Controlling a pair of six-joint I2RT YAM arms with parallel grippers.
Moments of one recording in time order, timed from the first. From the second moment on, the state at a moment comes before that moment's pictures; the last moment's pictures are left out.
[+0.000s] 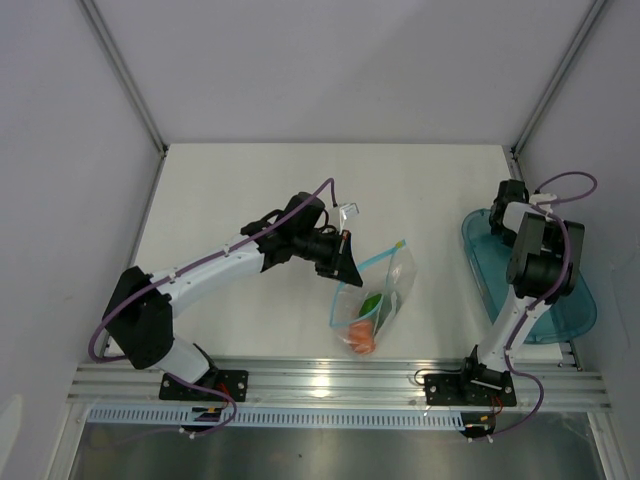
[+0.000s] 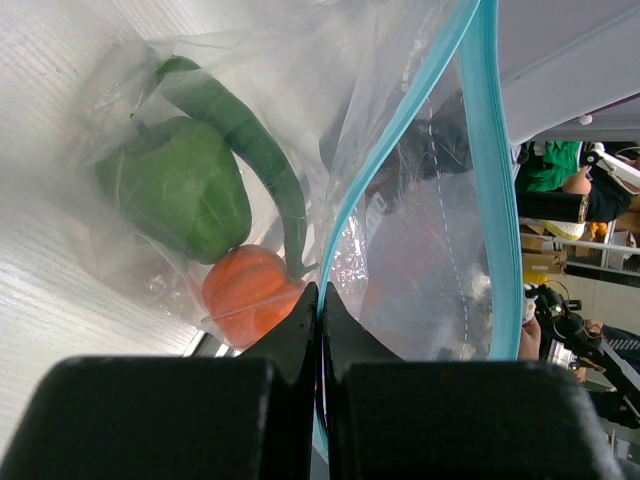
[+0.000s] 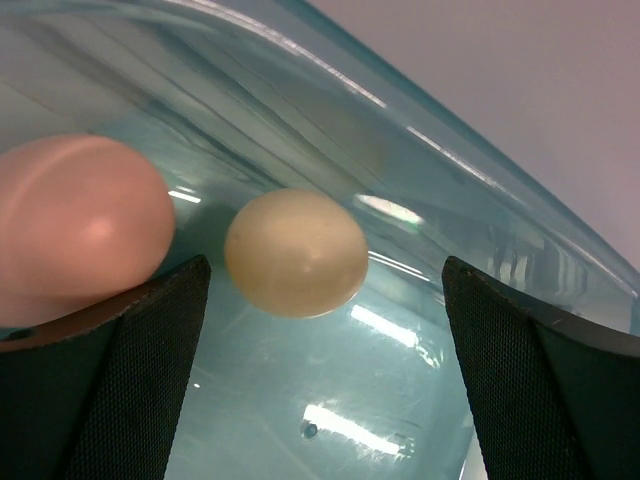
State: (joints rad) left arm -0.76 1.51 1.14 -0.36 0.69 -0.60; right arm -0.26 1.99 1.26 -0.40 0.92 0.30
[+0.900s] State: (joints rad) left arm -0.76 1.51 1.14 -0.35 0.69 -0.63; right arm -0.29 1.99 1.26 -0.37 0.83 0.25
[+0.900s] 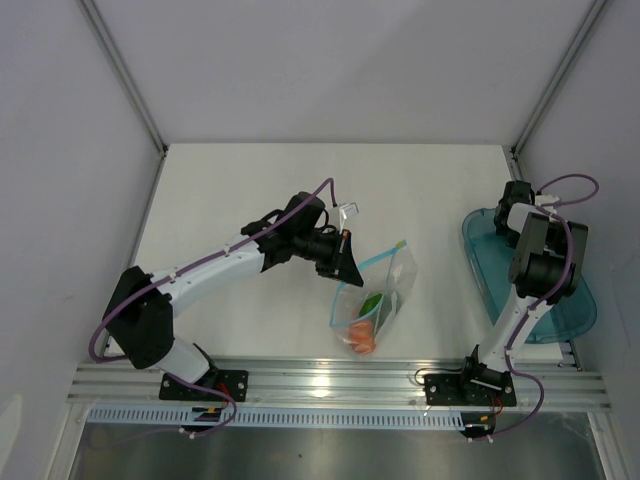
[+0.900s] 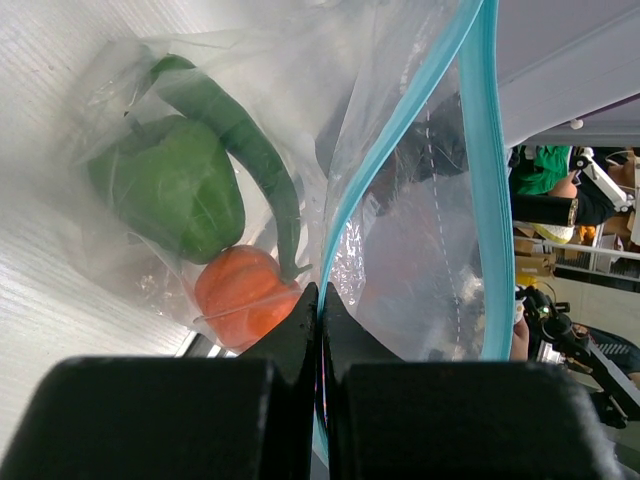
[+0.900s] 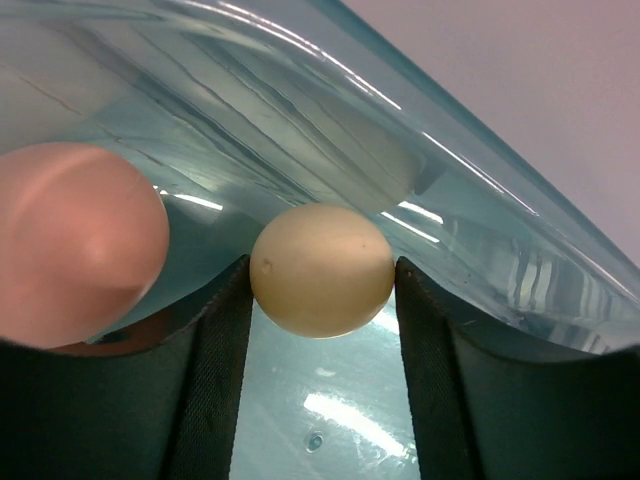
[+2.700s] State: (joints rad) left arm -0.76 1.38 1.01 -0.26 0.66 -0.68; right arm 0.37 1.02 1.20 -0.61 0.02 0.26
